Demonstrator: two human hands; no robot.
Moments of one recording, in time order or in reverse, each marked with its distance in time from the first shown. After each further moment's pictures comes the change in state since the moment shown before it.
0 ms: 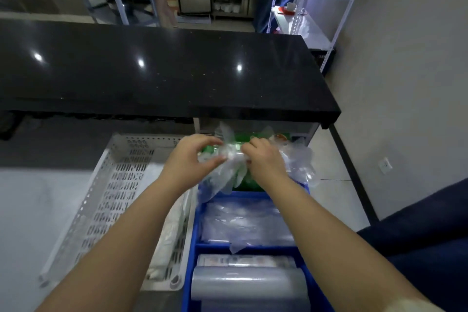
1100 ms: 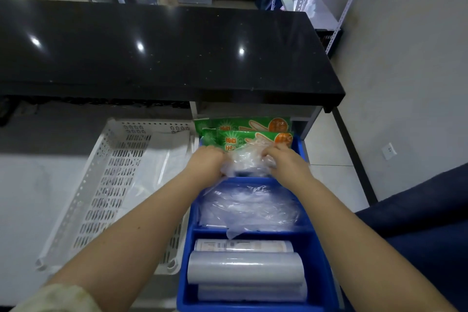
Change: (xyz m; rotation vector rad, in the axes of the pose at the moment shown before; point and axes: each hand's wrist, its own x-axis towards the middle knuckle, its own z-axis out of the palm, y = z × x) left_hand 0.010 -0.014 0.073 0.620 -0.489 0.103; right_hand -0.044 0.067 0.021 0.115 -0.285 0.249
